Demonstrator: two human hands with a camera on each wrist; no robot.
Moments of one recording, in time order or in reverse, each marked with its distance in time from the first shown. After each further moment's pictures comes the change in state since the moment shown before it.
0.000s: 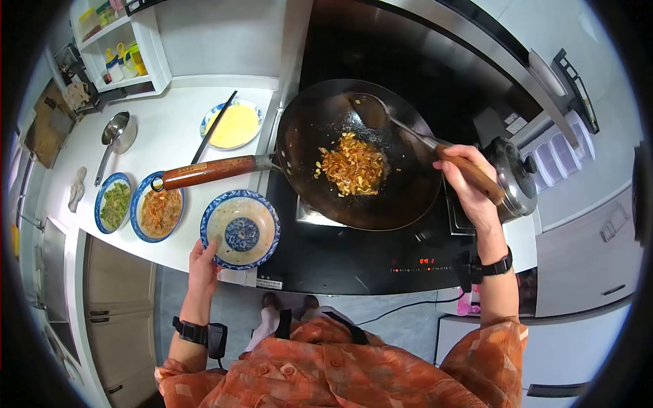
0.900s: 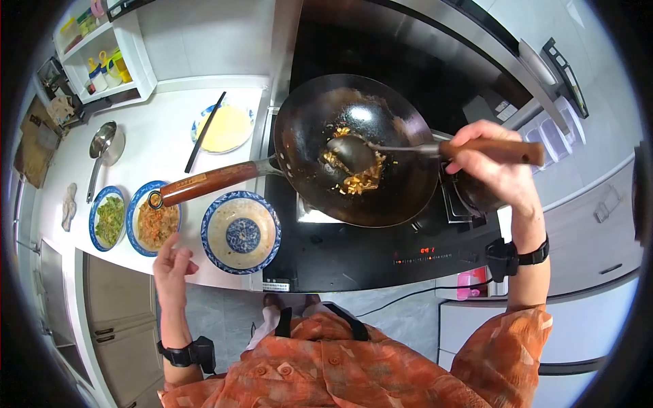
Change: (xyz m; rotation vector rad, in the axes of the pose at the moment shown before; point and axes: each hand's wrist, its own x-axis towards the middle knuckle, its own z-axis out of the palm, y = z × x) left_hand -0.011 0.067 -0.028 0.498 0.059 0.256; right_hand 0.029 -0.100 -0.007 -0.053 -0.274 0.227
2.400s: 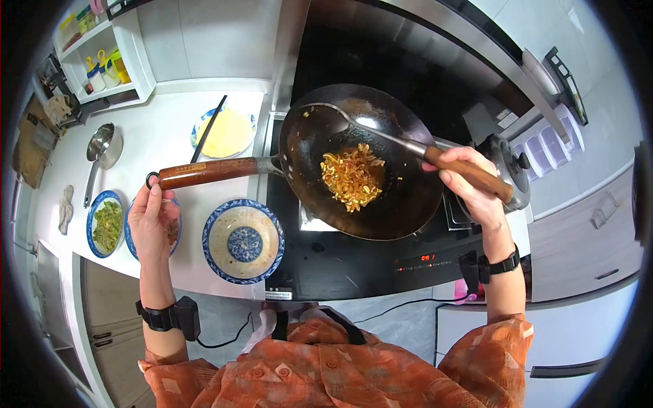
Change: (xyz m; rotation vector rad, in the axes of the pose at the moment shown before) left_hand 0.080 0.064 0.024 -0.358 0.085 0.176; right_hand 0.009 0.066 0.028 0.240 0.063 -0.159
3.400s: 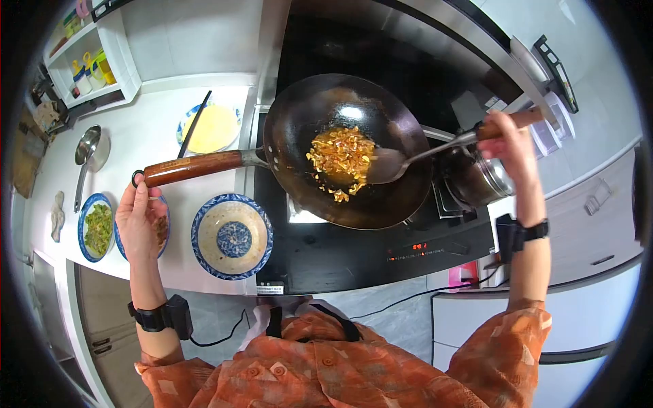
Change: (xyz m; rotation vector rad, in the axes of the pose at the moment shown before) left_hand 0.001 -0.003 -0.001 -0.005 -0.021 0.014; right_hand 0.014 -0.030 -0.074 -0.205 0.516 0.379
